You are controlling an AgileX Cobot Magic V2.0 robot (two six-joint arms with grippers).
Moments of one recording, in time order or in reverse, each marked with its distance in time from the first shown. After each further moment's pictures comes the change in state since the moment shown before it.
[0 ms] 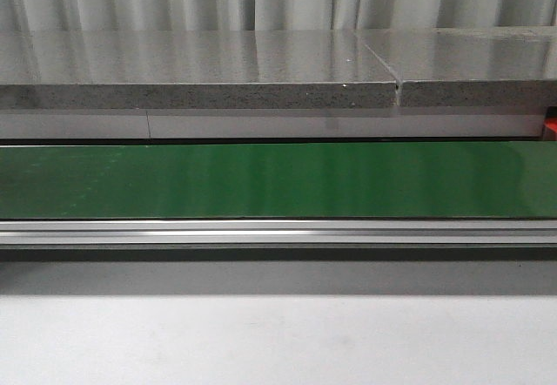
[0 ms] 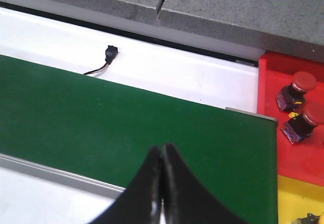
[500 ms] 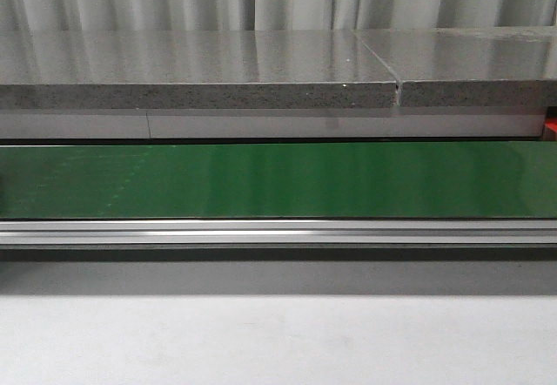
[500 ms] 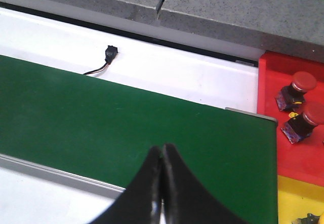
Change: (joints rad) left arm 0.200 0.089 -0.102 0.170 -0.065 -0.103; right arm 0.000 0.000 0.000 0.000 0.000 0.000
